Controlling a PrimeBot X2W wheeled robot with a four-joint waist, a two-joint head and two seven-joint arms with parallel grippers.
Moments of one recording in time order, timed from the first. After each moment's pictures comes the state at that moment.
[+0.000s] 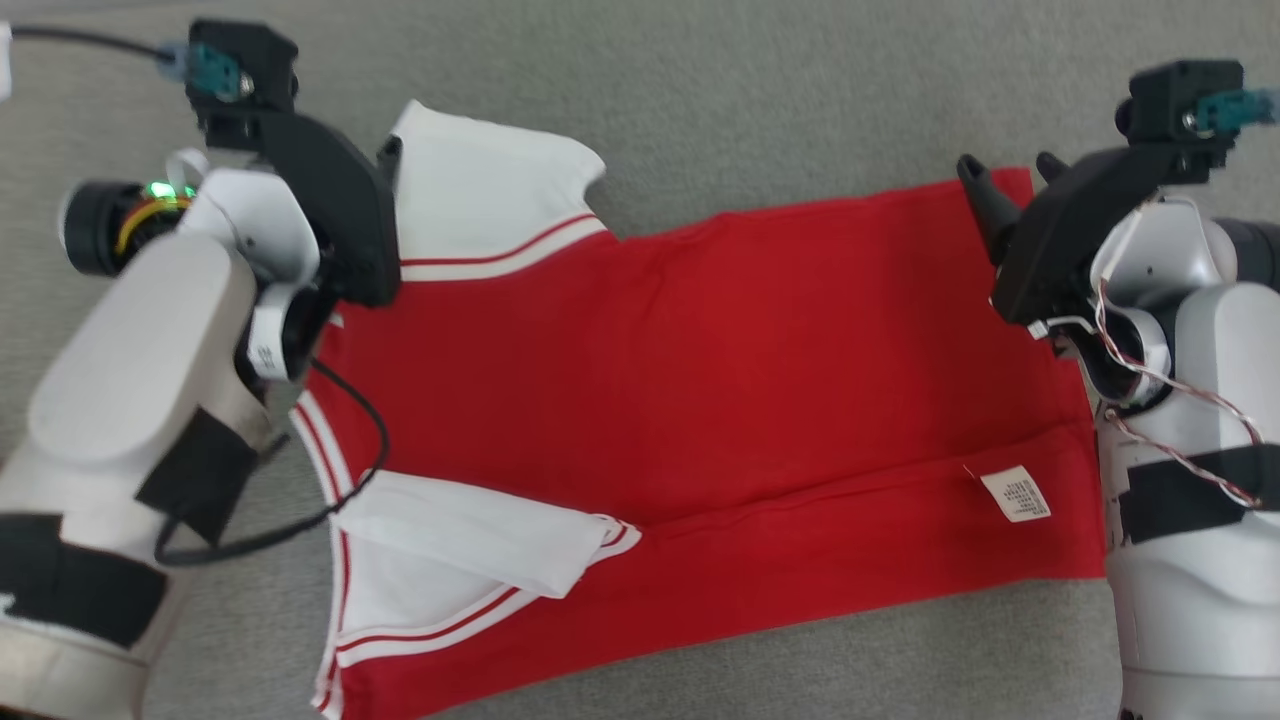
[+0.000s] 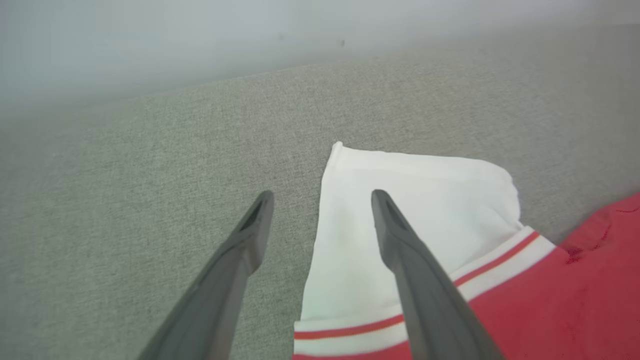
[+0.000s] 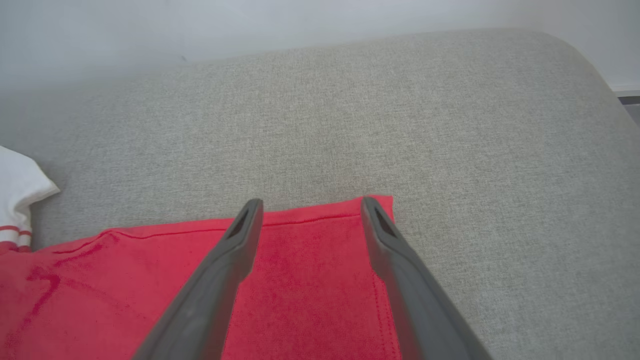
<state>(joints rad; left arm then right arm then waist) -1.07 0.35 -0.61 0.60 -0.71 0.11 0.46 -0.76 -0.16 -0.11 0.29 0.16 0.13 0.70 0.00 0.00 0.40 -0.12</state>
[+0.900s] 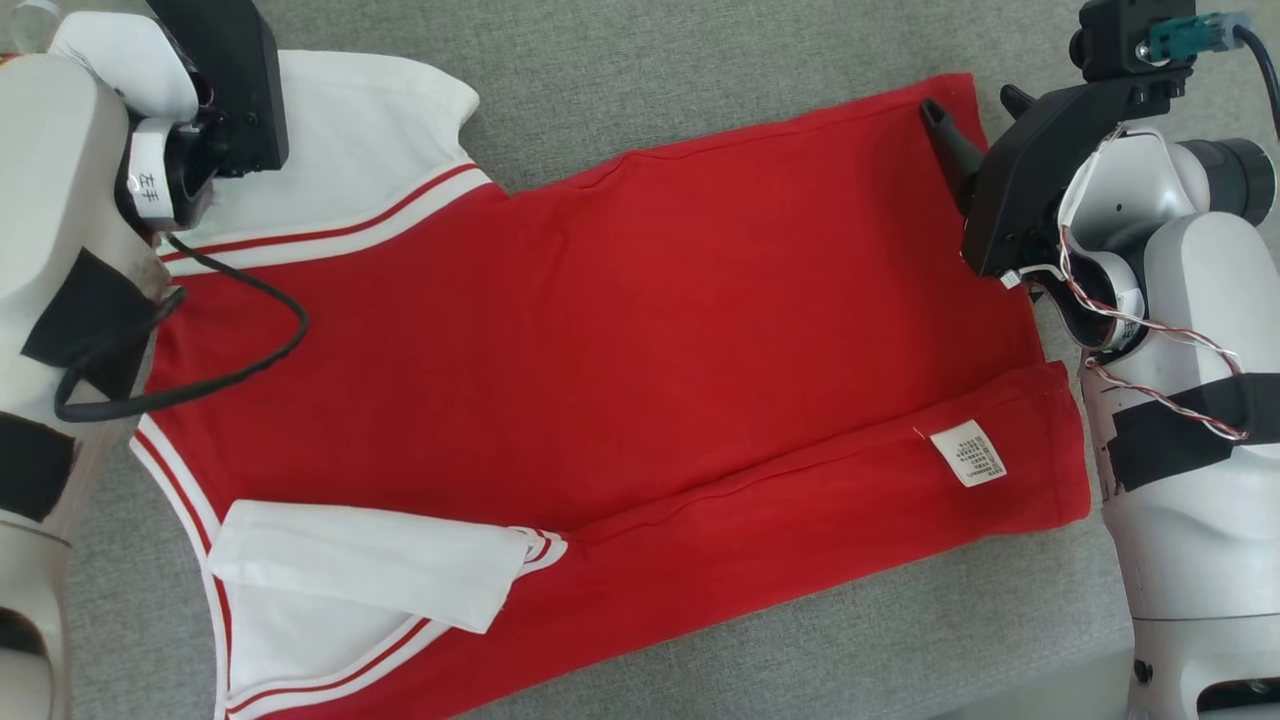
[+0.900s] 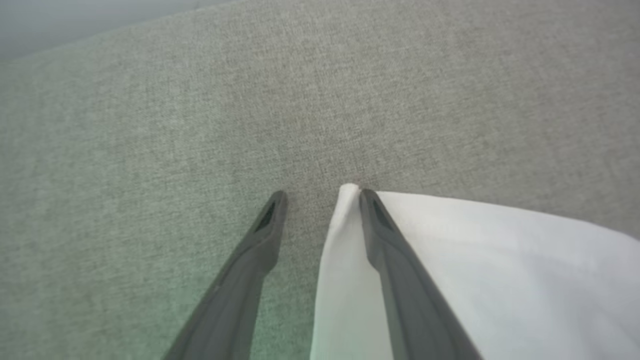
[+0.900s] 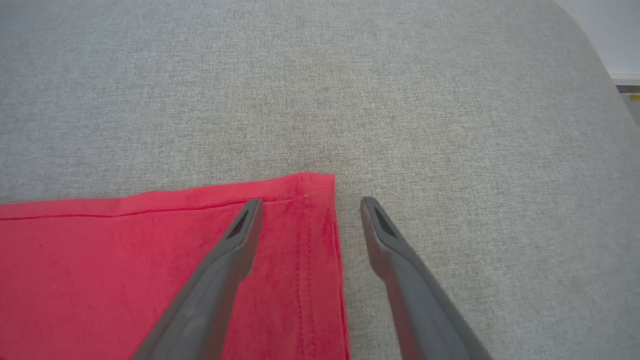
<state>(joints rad) -1.33 0.37 -0.64 0.84 -0.70 0.12 0.74 -0.89 -0.21 0.04 0.41 0.20 0.13 0.64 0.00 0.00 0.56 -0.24</state>
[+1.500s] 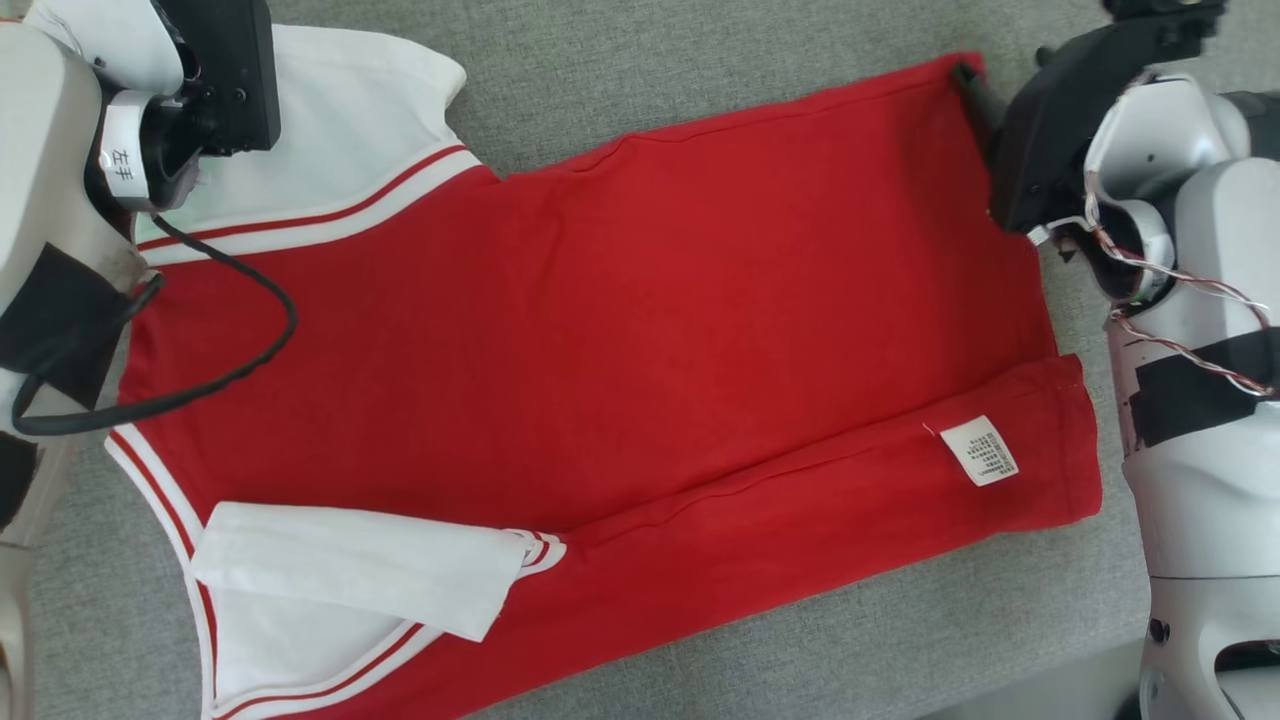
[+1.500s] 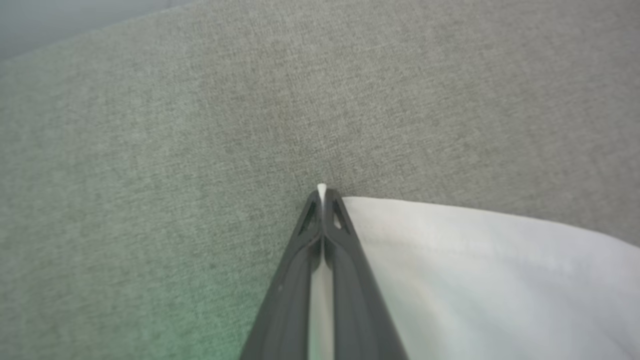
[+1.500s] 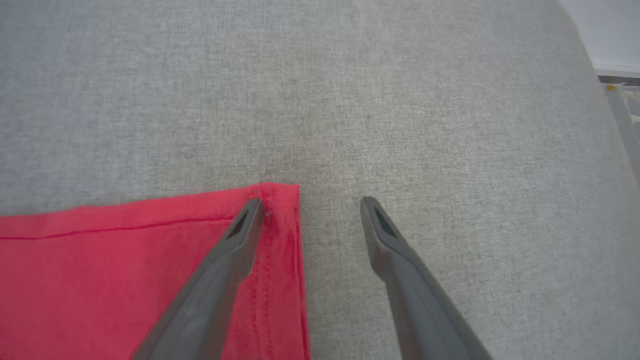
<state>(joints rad) -1.33 0.42 -0.65 0.71 -0.72 0.14 0.82 -0.97 -0.22 0.02 0.43 0.15 0.13 0.70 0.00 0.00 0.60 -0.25</state>
